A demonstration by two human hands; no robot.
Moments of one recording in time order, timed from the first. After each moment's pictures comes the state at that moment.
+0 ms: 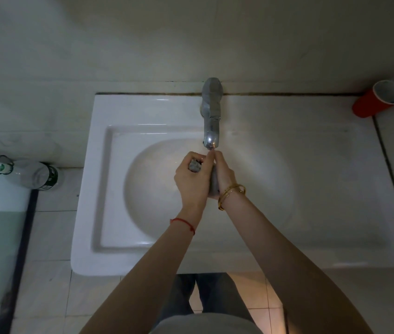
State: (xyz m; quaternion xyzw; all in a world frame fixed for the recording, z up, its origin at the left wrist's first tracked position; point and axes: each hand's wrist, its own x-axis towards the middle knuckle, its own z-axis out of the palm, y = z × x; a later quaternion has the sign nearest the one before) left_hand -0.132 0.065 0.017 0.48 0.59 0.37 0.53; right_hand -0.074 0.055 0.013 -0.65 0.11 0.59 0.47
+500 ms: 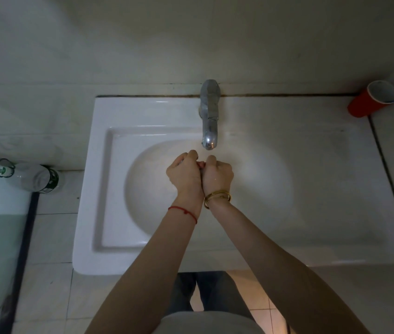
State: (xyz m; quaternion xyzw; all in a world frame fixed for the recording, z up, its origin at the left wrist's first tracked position) left_hand -0.127 0.082 0.035 0.19 0.63 0.38 0.65; right_hand -0.096 0.058 0.009 -0.80 -0.07 0.33 0.50
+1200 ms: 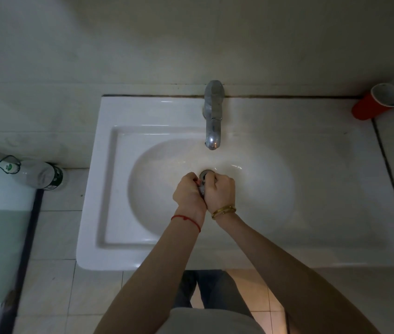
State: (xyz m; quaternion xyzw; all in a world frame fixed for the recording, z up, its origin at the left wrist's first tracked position) left_hand -0.141 0.065 0.010 0.00 0.71 0.25 0.66; right_hand -0.098 0.024 -0.017 -0.83 -0.31 0.24 0.40
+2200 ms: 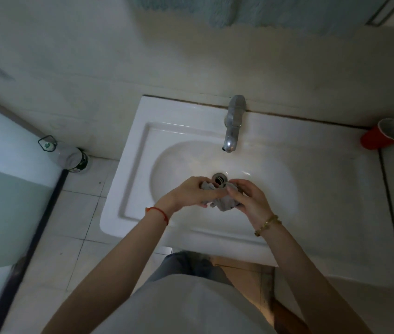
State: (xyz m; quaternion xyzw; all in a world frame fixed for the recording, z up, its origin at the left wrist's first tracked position) left_hand -0.219 0.052 0.071 0.59 0.46 -0.02 0.66; right_hand -0.060 -0.041 0.038 -0.66 -0.19 0.55 0.48
